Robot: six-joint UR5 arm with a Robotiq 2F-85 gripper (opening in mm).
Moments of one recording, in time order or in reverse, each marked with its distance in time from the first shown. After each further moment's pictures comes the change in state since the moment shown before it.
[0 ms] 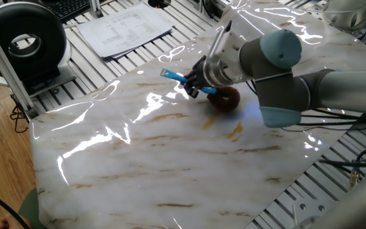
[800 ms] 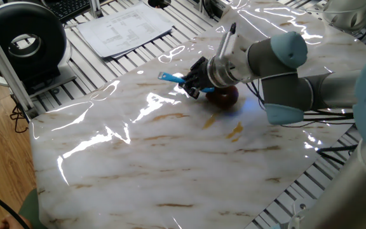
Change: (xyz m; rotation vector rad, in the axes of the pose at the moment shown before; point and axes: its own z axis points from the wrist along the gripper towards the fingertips) arm 0.005 0.021 0.011 -0.130 -0.074 0.101
